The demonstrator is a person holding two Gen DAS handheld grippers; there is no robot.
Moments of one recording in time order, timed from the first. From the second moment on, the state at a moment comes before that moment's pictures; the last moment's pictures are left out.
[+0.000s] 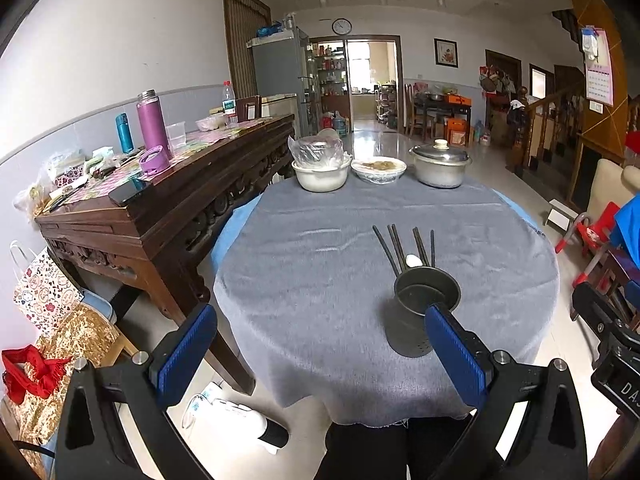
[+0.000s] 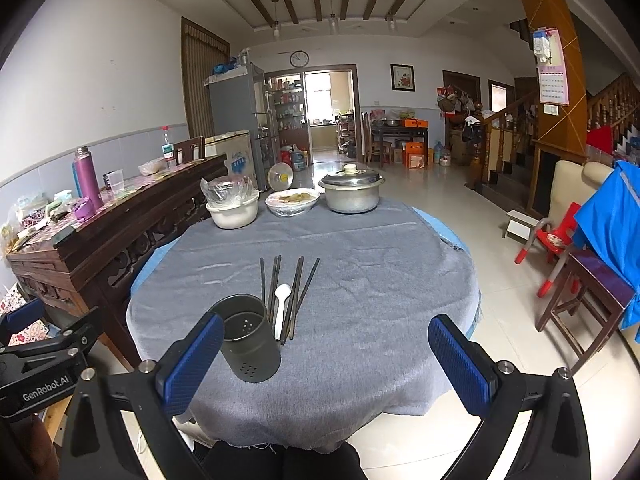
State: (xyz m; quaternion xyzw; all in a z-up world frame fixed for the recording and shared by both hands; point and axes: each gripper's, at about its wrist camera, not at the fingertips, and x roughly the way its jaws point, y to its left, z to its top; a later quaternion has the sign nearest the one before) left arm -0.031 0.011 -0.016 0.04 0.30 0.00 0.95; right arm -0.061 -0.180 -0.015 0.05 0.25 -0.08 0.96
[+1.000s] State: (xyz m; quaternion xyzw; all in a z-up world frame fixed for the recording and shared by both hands) left arm 0.071 0.048 -0.021 0.01 0.36 -0.07 0.93; right arm 0.044 -0.211 -0.009 0.11 0.31 -0.03 0.94
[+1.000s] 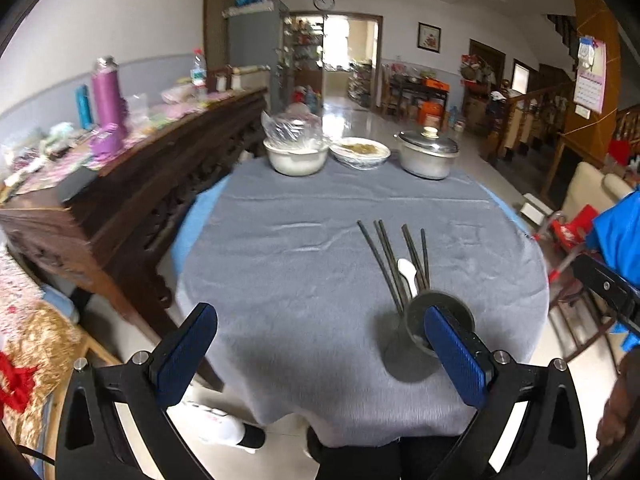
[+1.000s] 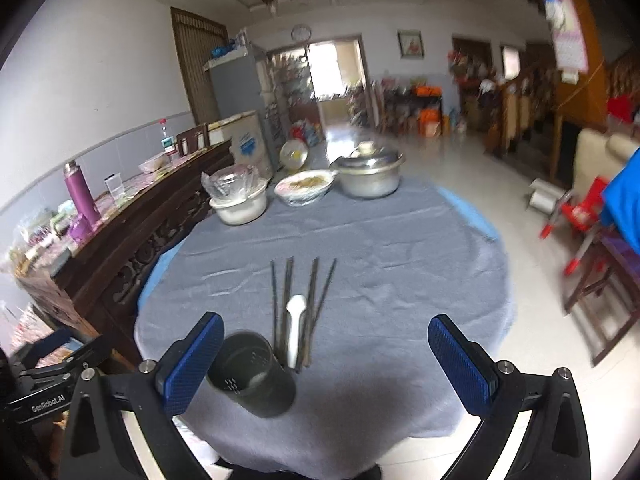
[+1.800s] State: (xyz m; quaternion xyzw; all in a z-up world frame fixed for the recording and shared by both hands) left arm 0.386 -0.024 -0.148 -0.12 0.60 -0.14 0.78; right arm 0.364 -0.263 -0.189 0.23 0.56 -0.03 0.80
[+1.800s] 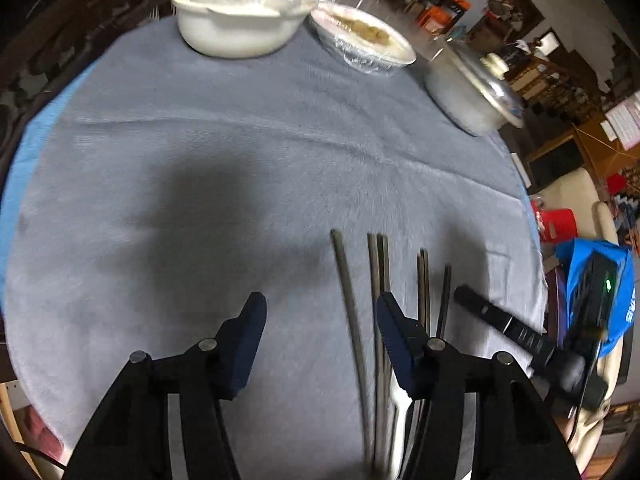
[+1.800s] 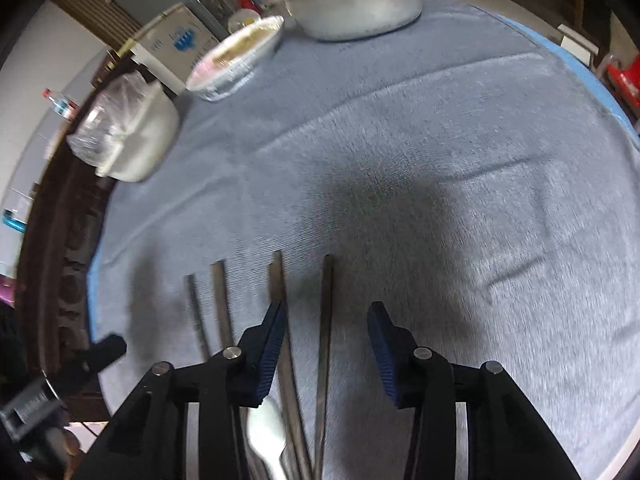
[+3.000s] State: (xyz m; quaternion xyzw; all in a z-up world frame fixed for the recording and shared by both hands) left arm 0.200 0.021 -0.002 -0.08 0.30 -0.10 0.95; right arm 0.143 -0.224 0.017 0.13 0.16 -0.02 0.98
